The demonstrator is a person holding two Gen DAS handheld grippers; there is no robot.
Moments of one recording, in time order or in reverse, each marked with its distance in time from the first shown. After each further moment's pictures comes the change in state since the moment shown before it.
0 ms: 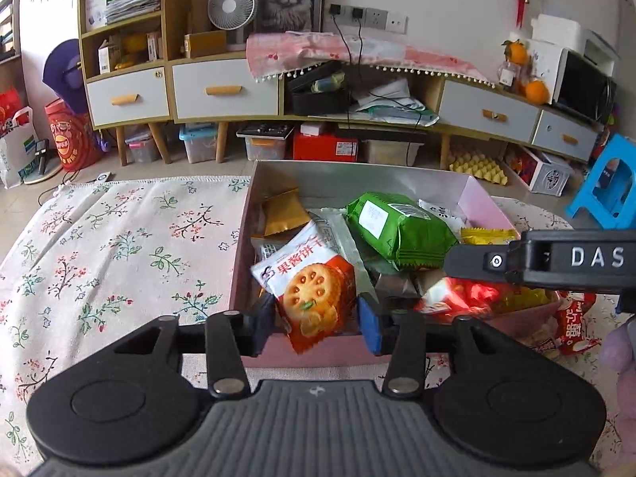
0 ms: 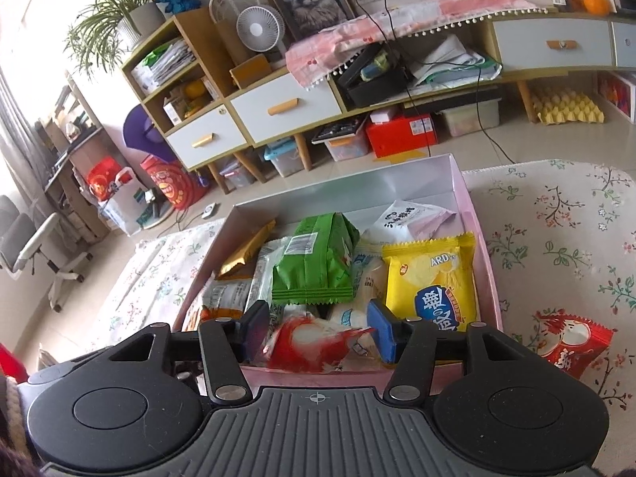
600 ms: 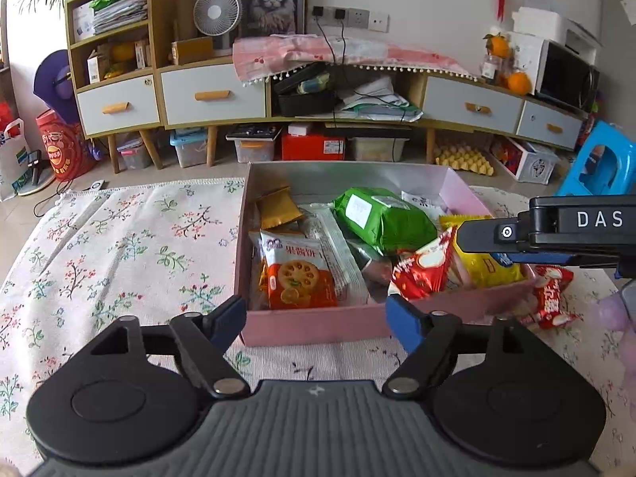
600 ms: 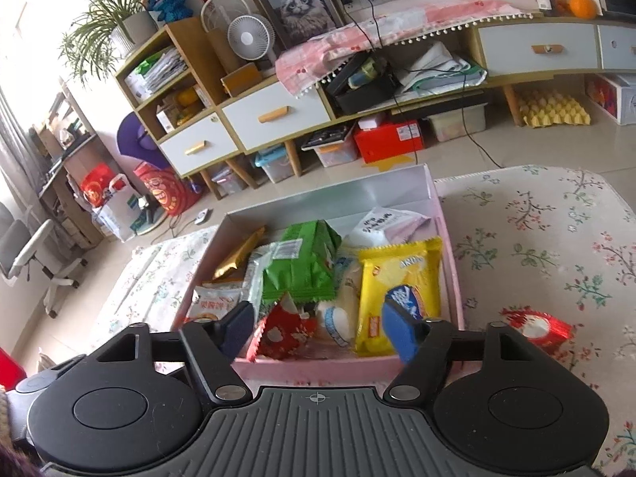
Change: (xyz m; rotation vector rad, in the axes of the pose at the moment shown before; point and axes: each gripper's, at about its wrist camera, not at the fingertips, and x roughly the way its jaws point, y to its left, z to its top) left arm -0.018 0.001 -0.004 0.043 0.013 -0.036; right arm -0.024 -0.006 0.000 0.006 -0.009 -0.032
